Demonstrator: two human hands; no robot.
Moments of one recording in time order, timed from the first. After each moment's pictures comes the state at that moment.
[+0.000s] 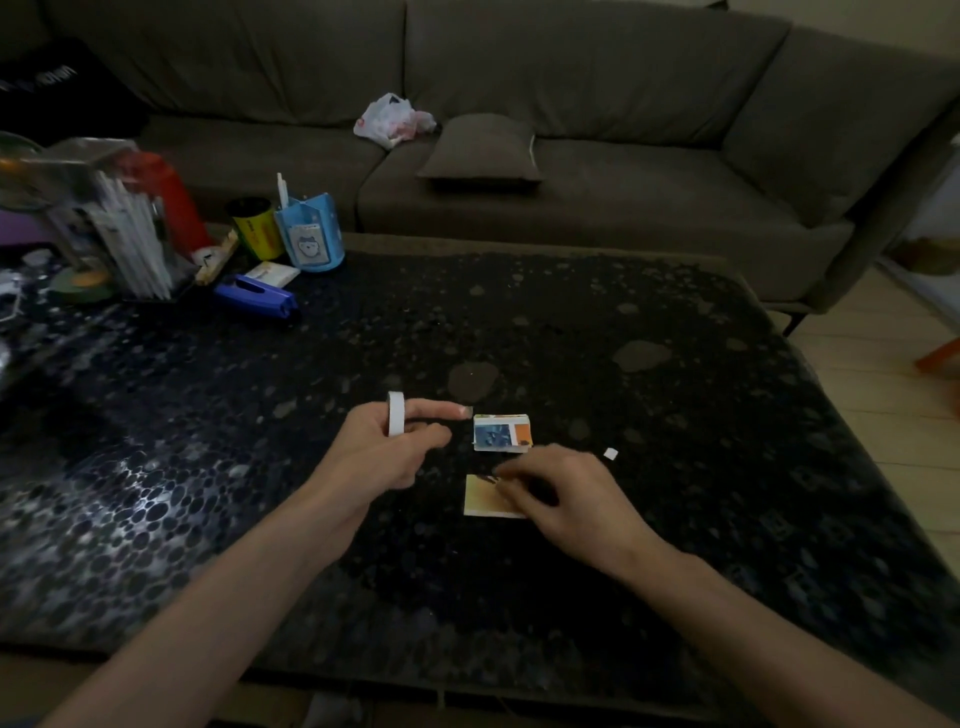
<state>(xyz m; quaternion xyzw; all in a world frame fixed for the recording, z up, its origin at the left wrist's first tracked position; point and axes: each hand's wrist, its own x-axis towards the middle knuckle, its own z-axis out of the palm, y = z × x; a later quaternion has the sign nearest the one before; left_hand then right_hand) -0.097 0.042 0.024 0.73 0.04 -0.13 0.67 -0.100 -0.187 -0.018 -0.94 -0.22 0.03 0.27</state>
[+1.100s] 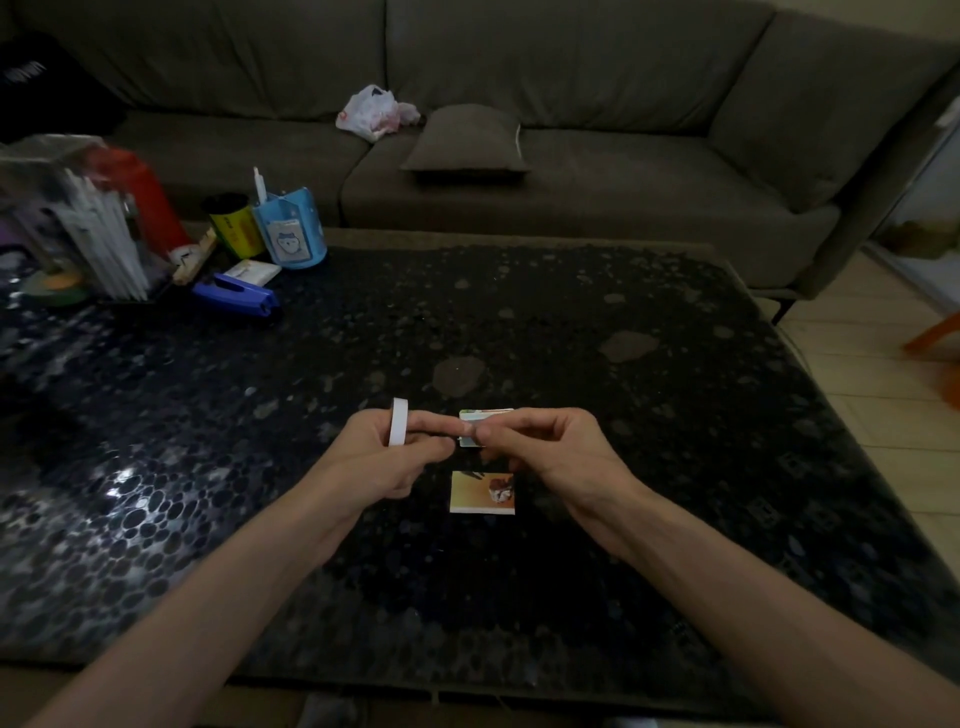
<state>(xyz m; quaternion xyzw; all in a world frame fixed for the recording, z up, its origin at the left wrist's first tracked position) -0.100 0.032 0.023 0.74 0.01 -0.17 0.65 -0.089 -0.180 0.002 -0.71 0.01 0.16 0.68</state>
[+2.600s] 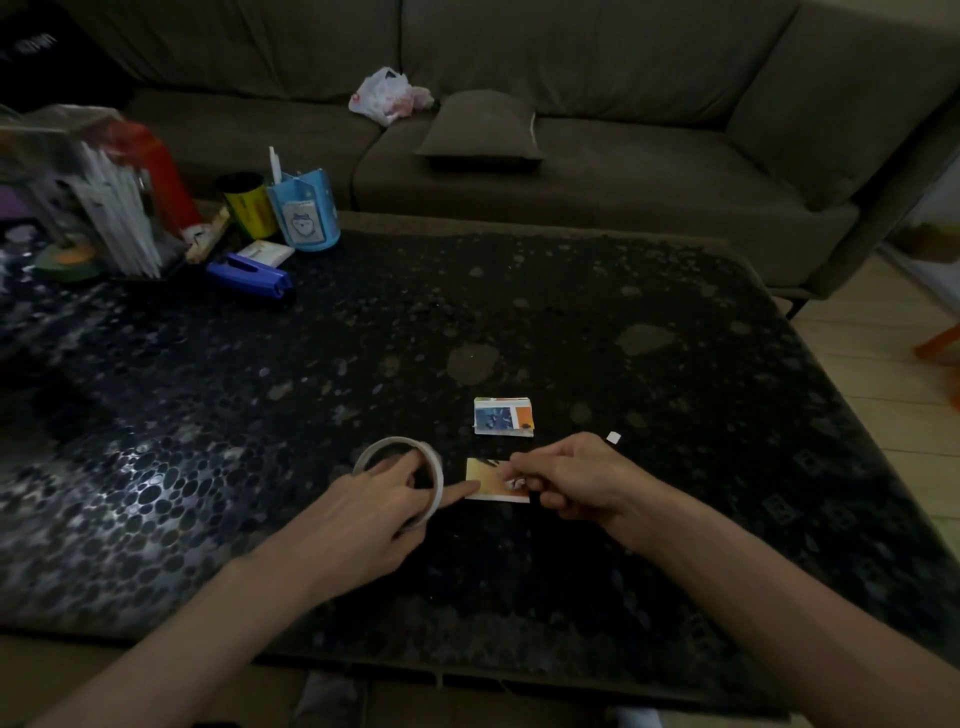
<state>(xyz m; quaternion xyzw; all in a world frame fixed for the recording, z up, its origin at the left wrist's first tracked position) -0.116 0.072 -0.036 0.94 -0.32 -0.08 0.08 -0.085 -0.178 -0.010 -0.76 0.19 0.31 0.53</state>
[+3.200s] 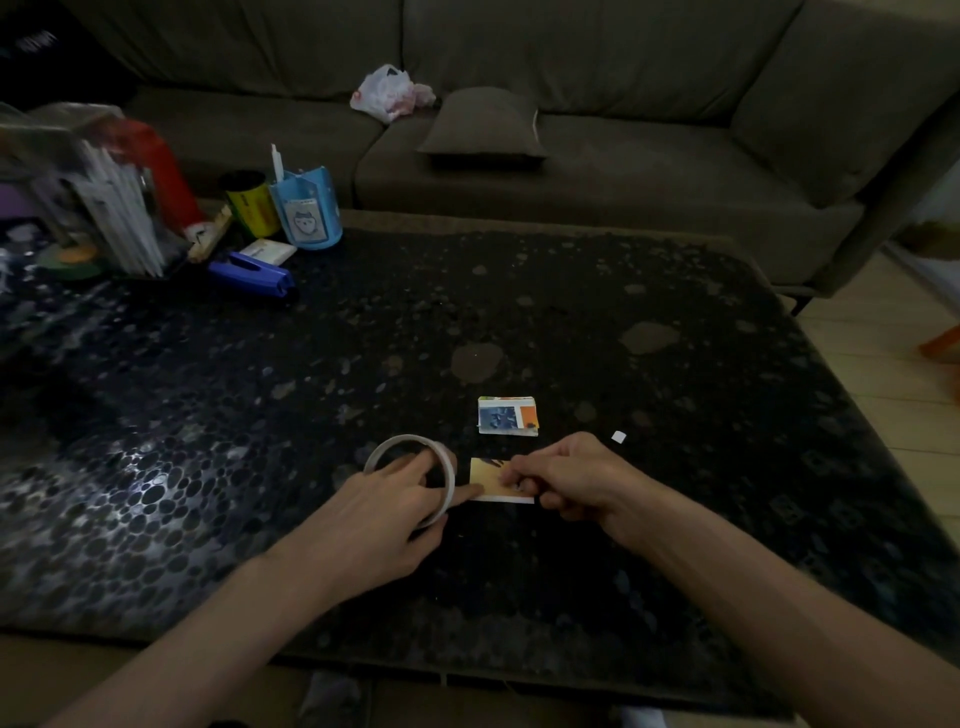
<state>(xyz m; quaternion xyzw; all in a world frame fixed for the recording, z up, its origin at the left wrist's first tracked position) -0.114 0.068 -0.050 0.94 -0.33 -0.01 0.12 -0.079 -0.172 -0.016 -0.78 0.20 0.32 0.50</state>
